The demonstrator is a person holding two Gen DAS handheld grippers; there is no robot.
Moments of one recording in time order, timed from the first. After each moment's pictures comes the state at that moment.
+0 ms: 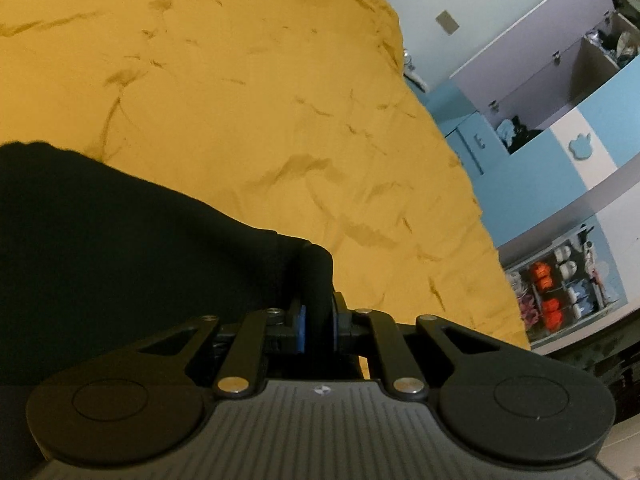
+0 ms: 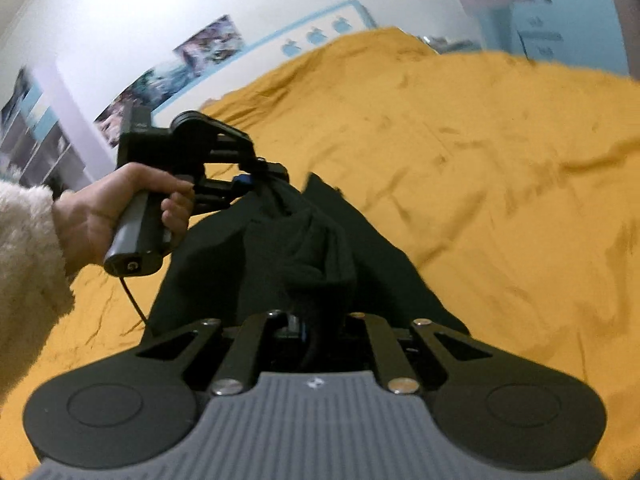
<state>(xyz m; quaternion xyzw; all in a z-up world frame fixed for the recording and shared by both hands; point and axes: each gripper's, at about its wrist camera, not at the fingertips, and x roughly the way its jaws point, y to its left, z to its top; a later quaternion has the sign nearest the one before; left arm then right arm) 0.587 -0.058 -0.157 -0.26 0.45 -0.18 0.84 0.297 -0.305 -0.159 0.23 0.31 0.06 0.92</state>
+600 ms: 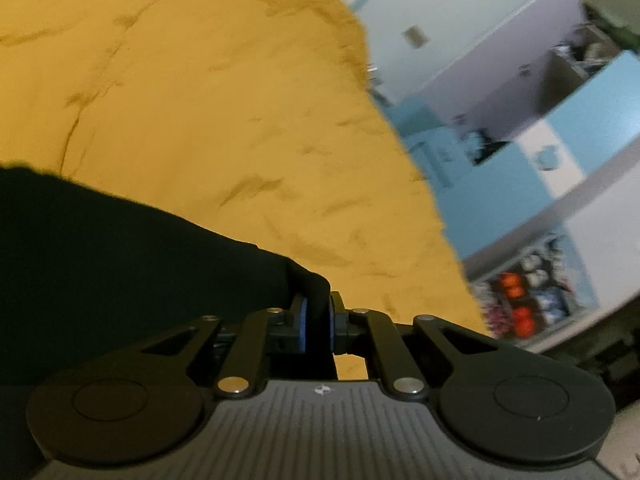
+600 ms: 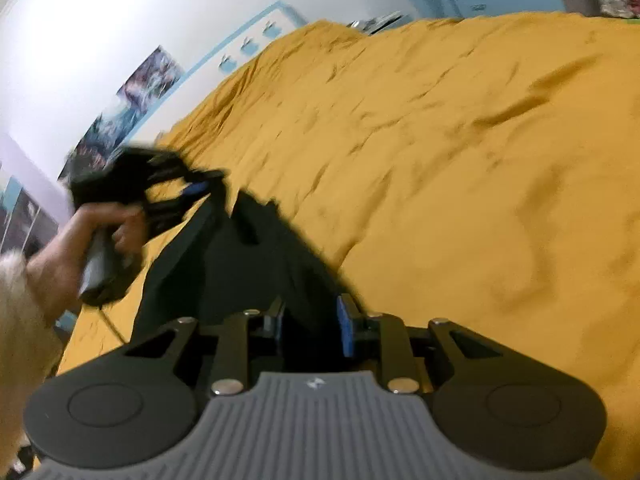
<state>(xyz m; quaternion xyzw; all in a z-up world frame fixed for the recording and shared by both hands) 0.574 -0.054 -0.123 -0.28 0.40 -0.23 0.84 0.280 -0.358 -0.154 0.30 0.31 -0.01 0.90</state>
